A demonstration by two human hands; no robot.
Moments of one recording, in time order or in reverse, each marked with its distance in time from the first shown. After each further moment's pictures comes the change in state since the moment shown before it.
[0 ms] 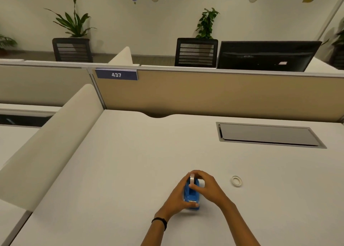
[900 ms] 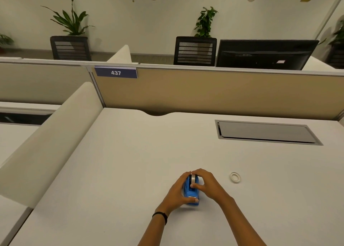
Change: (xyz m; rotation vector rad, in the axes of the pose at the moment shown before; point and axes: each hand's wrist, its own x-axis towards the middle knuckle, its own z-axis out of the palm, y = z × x) left_hand 0.007 -0.019 0.002 0.040 0.034 -0.006; right_hand -0.005 -0.004 -0.002 -0.173 -0.046 0.007
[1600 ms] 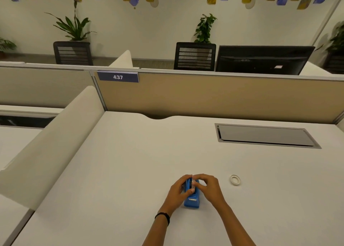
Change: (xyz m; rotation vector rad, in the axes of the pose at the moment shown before) left_hand 0.001 0.007 0.001 -0.128 0.132 0.071; right_hand -0.008 -0.005 0.011 0.258 0.289 0.020
